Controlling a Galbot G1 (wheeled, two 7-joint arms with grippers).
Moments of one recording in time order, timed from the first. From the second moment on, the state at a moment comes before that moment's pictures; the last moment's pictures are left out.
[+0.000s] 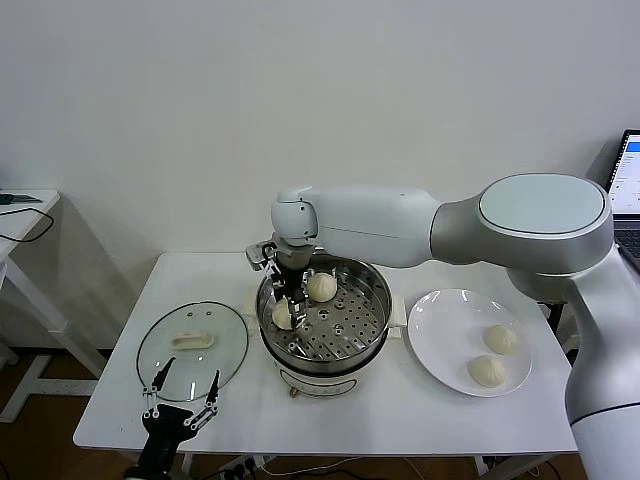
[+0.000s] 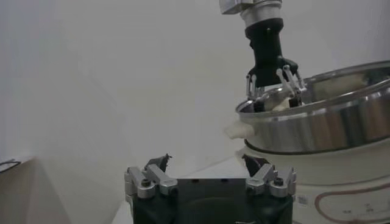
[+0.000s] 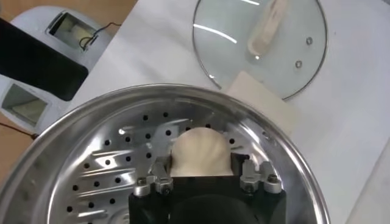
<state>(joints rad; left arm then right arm) 1.81 -1.33 -0.60 -2.08 0.10 -0.21 0.00 0.59 1.50 -1.49 1.07 0.56 -0.29 -1.07</state>
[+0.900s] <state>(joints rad) 1.85 -1.33 -0.59 -2.11 0.12 -0.21 -0.01 0.69 0.82 -1.40 1.37 0.36 -0.17 -1.18</state>
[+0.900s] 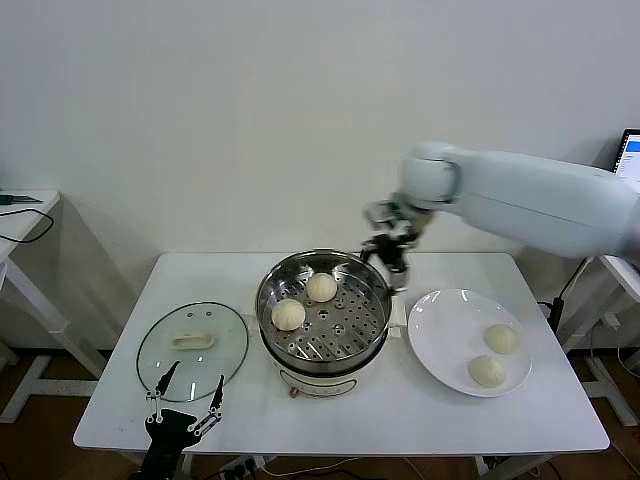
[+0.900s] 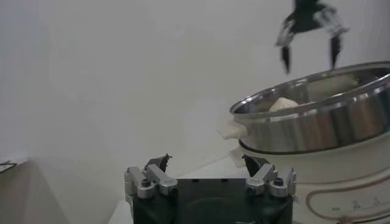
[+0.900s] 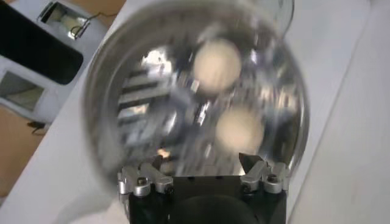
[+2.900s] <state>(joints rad) 1.84 -1.33 -0.59 -2.09 0.12 -0.21 -0.01 0.36 0.67 -1.14 1.28 0.08 0.01 -1.24</state>
